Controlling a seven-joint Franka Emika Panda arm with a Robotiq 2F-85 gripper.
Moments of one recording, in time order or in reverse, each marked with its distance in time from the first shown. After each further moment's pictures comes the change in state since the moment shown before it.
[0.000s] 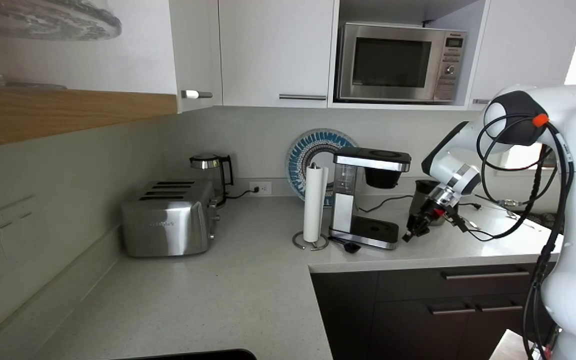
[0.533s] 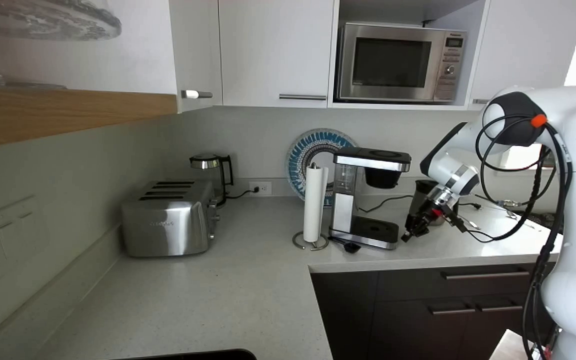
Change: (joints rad) arm -0.001 0.010 0.010 0.005 0.008 0.028 0.061
